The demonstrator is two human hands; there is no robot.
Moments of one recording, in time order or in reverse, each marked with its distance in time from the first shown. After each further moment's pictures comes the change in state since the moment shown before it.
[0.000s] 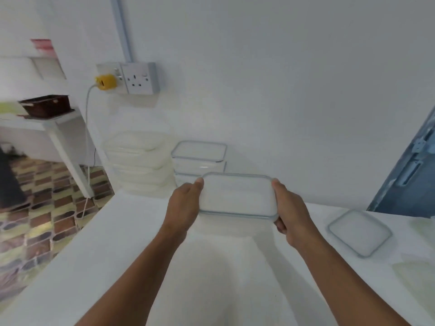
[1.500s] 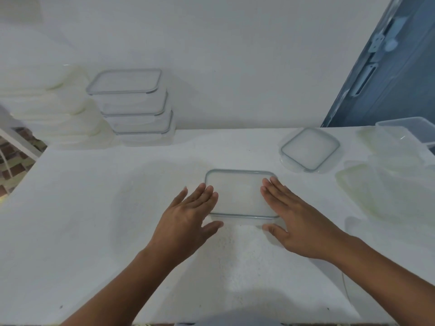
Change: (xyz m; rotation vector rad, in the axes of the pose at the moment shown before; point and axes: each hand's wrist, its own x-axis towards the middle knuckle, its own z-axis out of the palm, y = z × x) left_hand -0.120 -0.093 0.073 0.864 -0.520 0.763; right_hand -0.055 0.143 -0.162 -1.271 -0.435 -0.588
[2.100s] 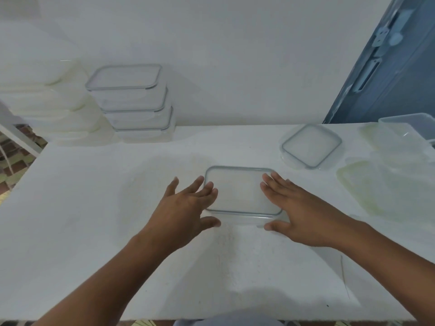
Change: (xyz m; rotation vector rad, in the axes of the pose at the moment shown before) left_hand 0.018 0.007 -0.036 0.099 -0.318 -0.075; right_hand 0.008 -0.003 -0.028 -0.014 -0.179 0.043
